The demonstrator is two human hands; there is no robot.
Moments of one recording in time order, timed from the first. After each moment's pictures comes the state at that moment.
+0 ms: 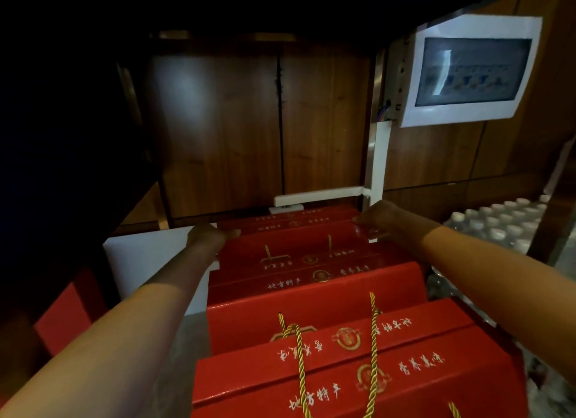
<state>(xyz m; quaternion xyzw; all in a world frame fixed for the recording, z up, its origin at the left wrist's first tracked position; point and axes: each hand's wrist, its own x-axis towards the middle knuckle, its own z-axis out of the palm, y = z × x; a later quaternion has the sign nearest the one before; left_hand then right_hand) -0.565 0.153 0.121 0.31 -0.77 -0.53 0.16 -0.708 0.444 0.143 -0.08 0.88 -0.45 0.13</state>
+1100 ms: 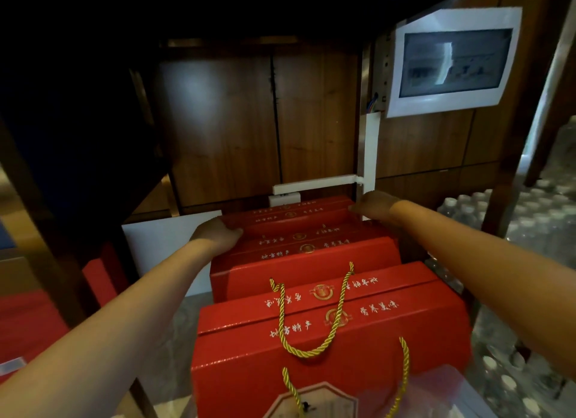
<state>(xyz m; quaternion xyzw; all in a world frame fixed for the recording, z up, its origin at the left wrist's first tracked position) -0.499 0.201 0.138 0.25 -0.92 -0.29 0.08 -0.642 0.468 0.163 -0.17 0.93 -0.30 0.11</state>
